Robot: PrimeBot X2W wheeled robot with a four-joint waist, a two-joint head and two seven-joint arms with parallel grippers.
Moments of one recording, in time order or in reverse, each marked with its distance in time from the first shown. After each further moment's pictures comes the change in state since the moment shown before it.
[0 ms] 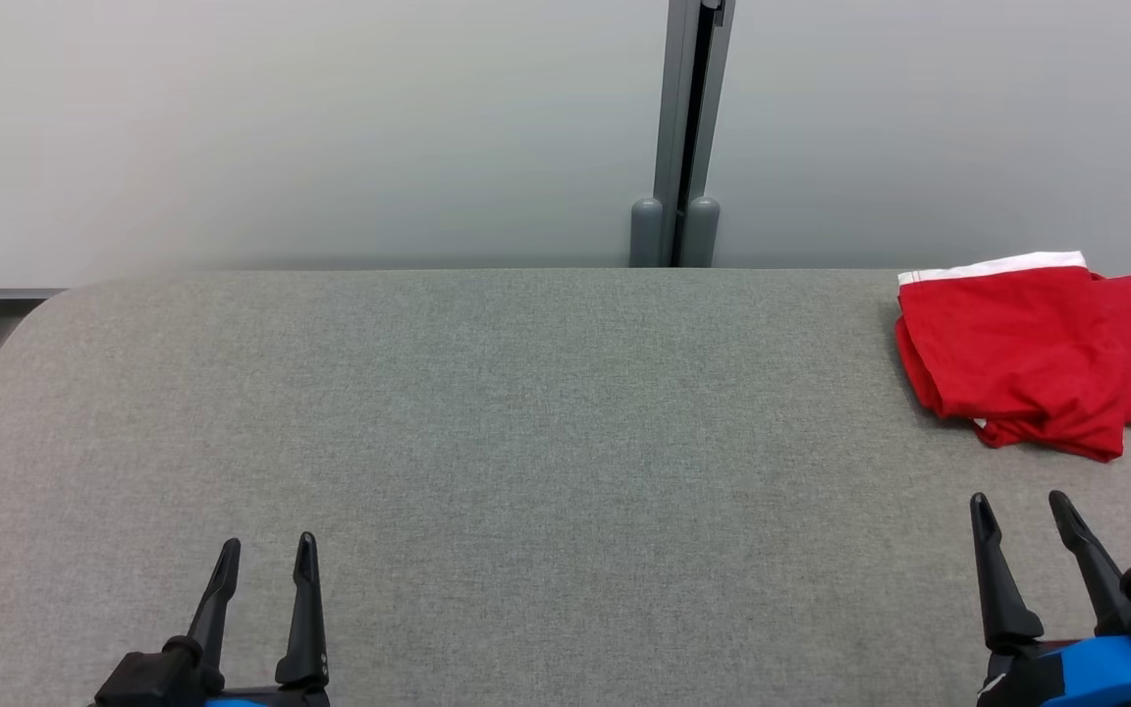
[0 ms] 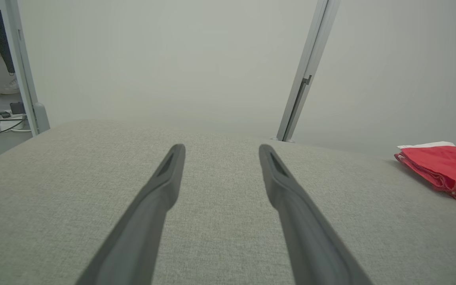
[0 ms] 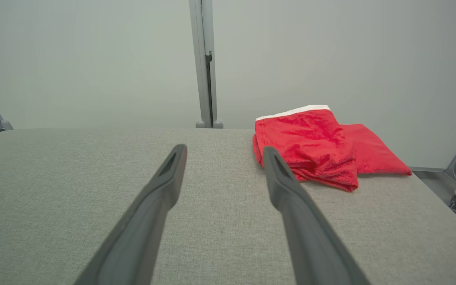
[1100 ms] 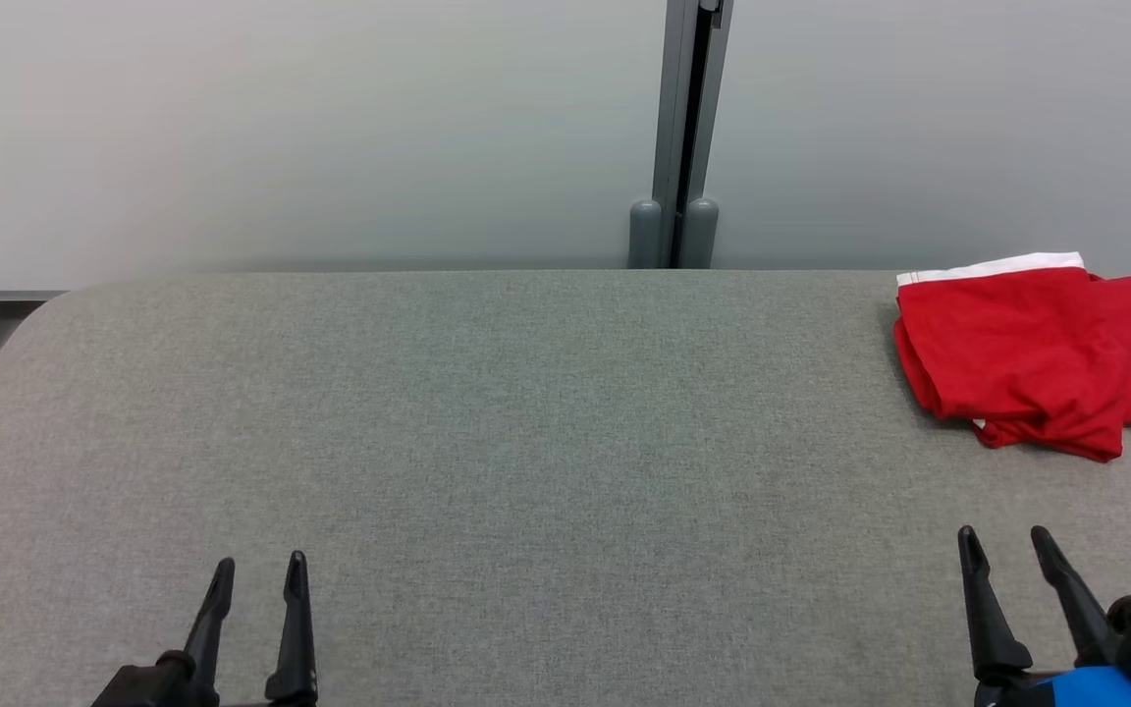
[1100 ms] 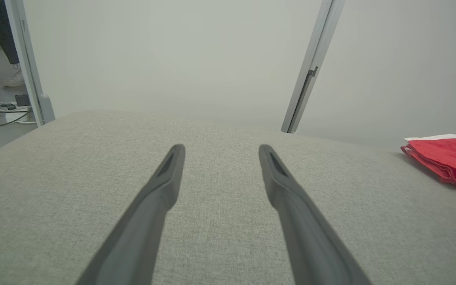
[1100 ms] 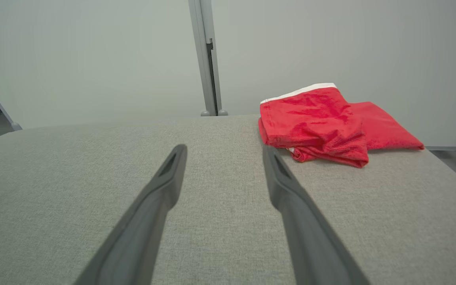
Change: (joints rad) left arm 0.014 0.006 0.016 0.027 -0.002 -0.009 0.000; right arm 0.042 0.010 0.020 0.031 0.050 0.000 -0.030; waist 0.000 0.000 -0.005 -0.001
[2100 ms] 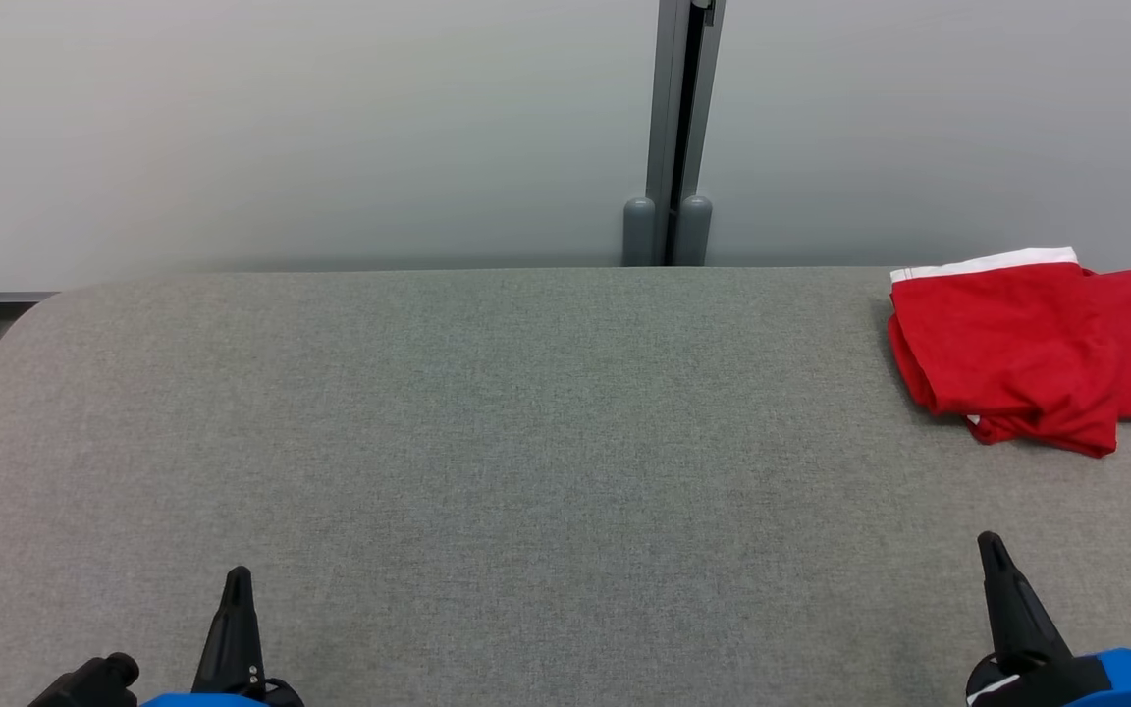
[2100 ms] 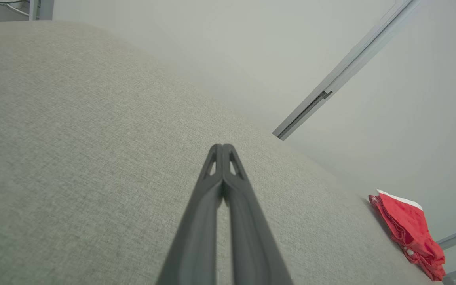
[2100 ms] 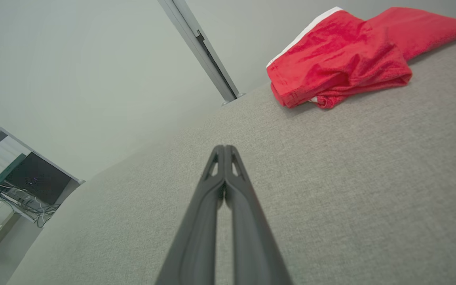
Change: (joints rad) left arm -0.025 -0.026 0.040 0.049 -0.394 0.000 0.114; right arm -0.049 0.010 0.005 0.119 0.423 0.000 0.046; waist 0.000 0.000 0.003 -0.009
